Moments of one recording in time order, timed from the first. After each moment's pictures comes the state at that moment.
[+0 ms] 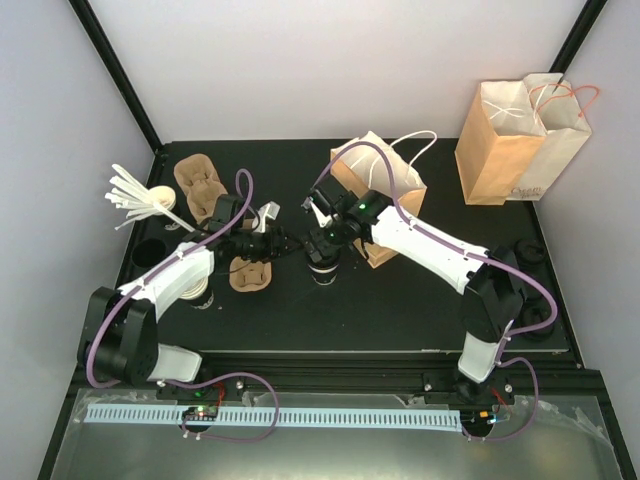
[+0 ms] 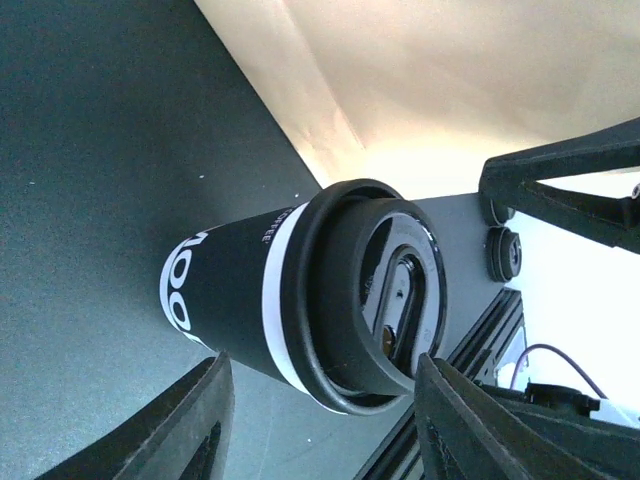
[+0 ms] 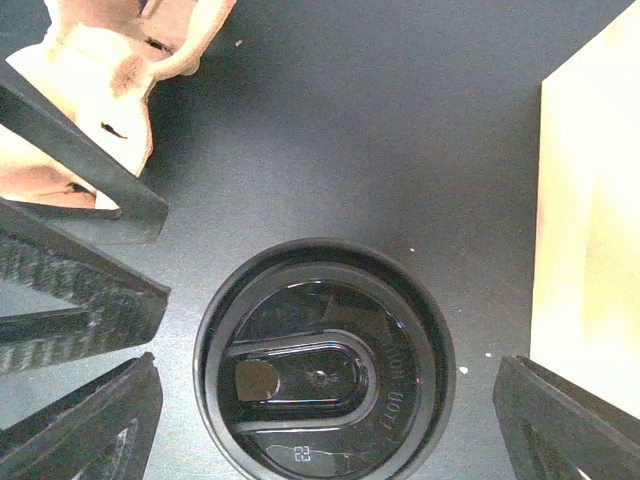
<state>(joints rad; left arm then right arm) -0.30 1.36 0.83 -0.28 0.74 -0.55 0.84 1.79 1.60 -0.89 0.01 0.22</state>
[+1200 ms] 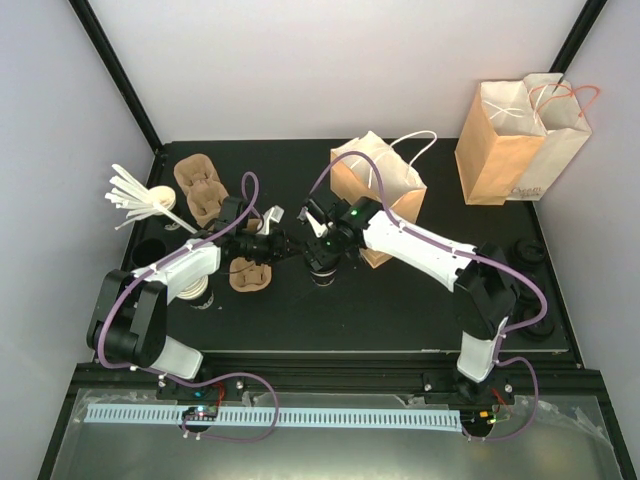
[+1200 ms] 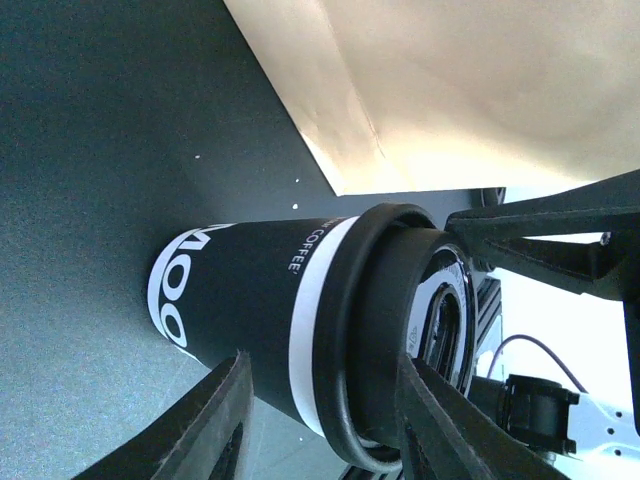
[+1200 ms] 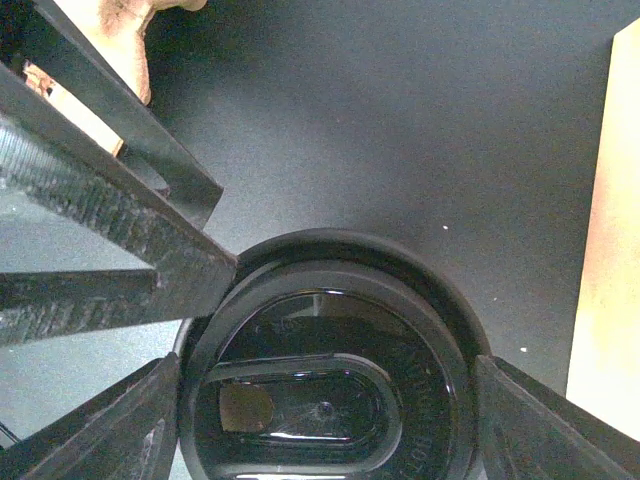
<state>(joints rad) -0.30 1.47 0.81 -0.21 0.81 -0.58 0.86 1.83 1.57 -0.87 -0.01 0.19</state>
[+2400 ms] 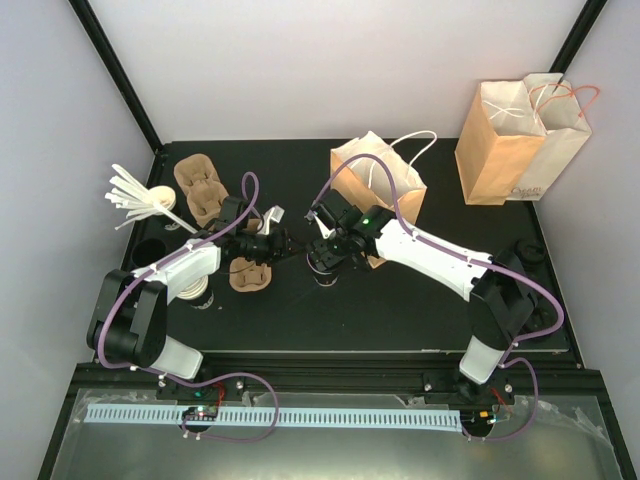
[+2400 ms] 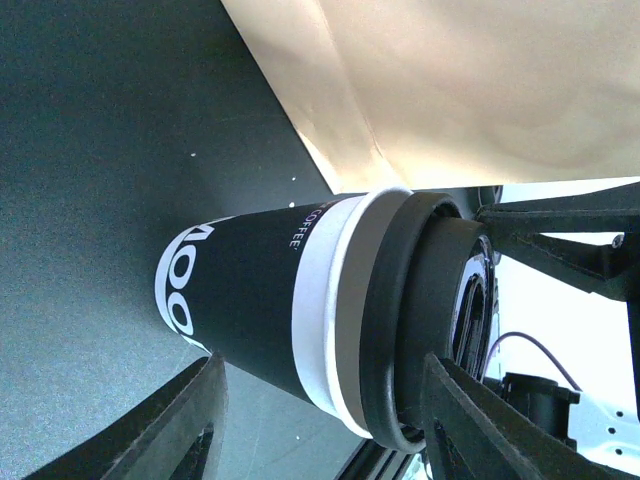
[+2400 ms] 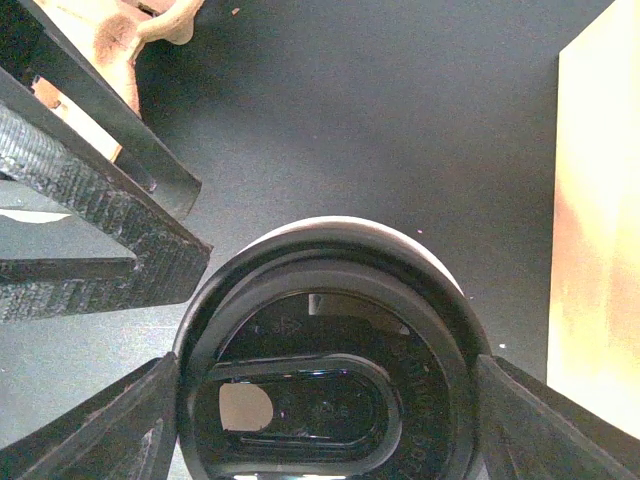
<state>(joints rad) -0.30 1.47 0.81 -0.21 0.82 -0.59 0.86 1.72 1.43 -0.76 0.03 0.22</state>
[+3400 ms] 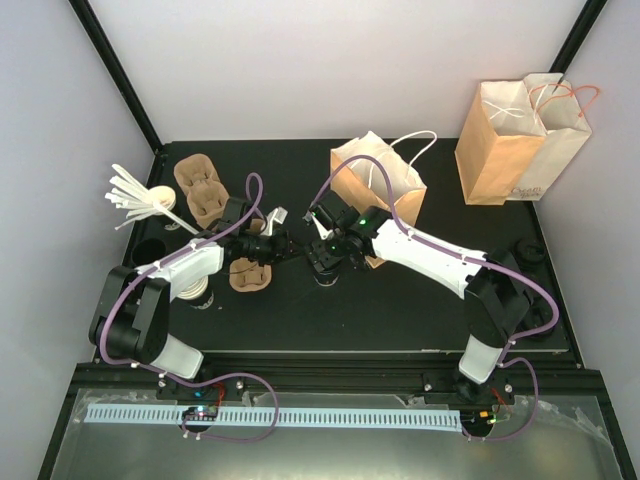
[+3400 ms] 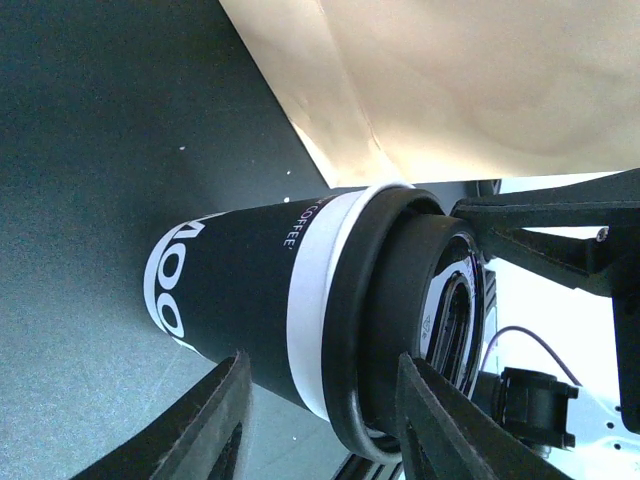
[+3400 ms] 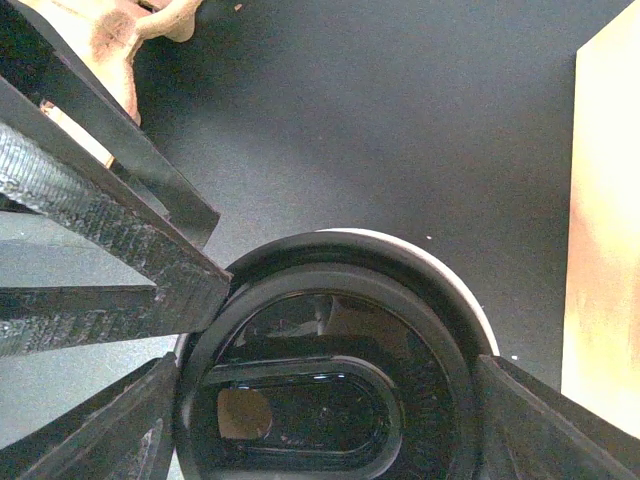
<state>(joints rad) -0.32 1.49 0.81 -0.19 0.82 -0.60 0.86 1.75 1.43 -0.74 0.02 0.22</state>
